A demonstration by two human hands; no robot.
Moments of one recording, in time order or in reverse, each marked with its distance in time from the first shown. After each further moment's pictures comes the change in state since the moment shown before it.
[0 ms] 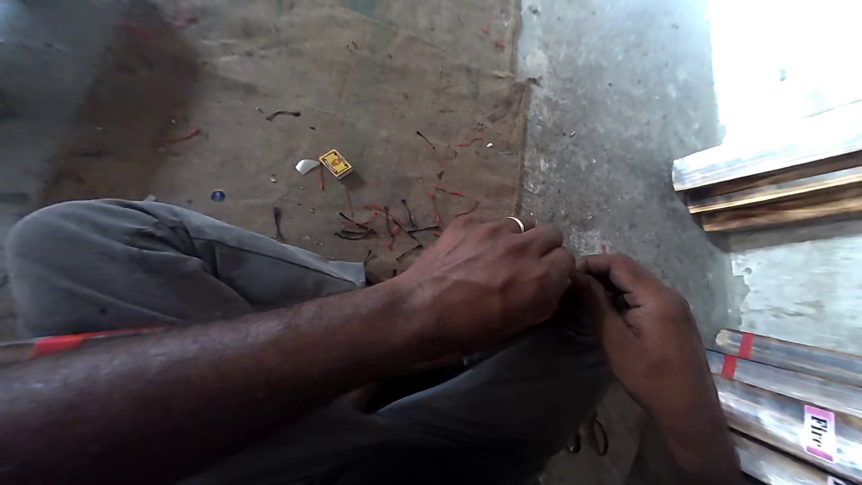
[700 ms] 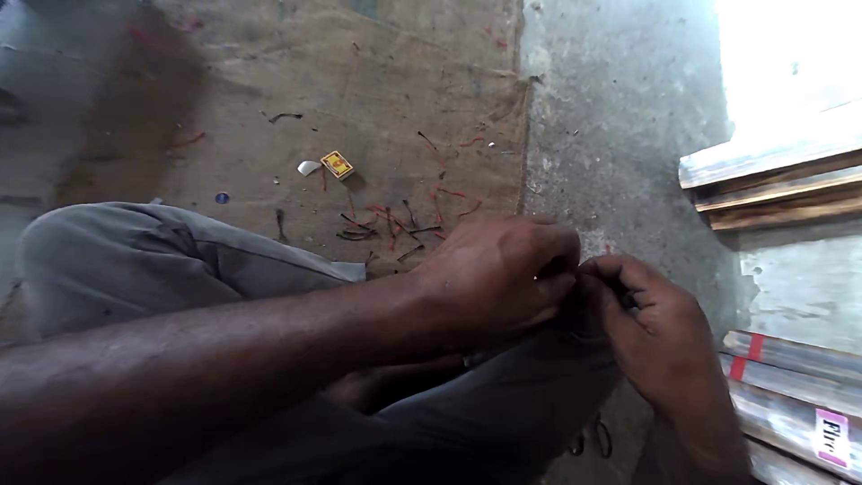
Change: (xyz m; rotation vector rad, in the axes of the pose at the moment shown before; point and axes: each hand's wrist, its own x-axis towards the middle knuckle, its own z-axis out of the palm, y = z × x) left_hand 0.014 -0.005 0.001 -0.415 -0.120 -0.224; right_hand 0.003 0.006 -0.002 0.175 -0.011 0.033
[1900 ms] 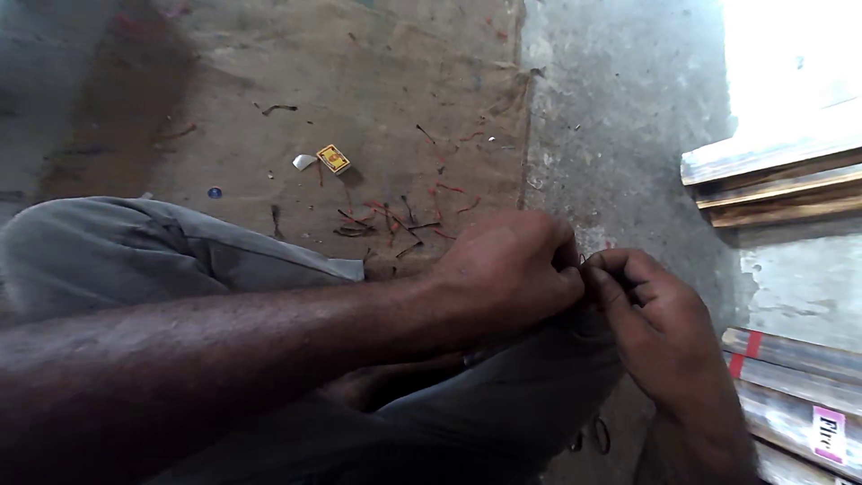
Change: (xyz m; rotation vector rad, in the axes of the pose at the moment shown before) left_hand 0.013 0.014 -0.003 -0.117 -0.131 -0.341; right_hand 0.004 -0.001 0.000 0.046 -0.031 0.052
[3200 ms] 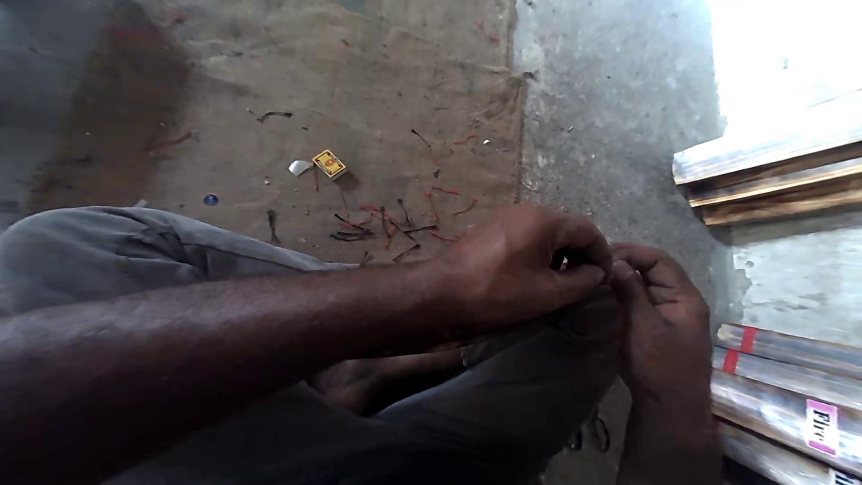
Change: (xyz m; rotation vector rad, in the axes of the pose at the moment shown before) left_hand 0.008 -0.012 0.004 -0.325 0.044 0.468; right_hand -0.005 0.025 0.012 0.357 0.229 -0.081
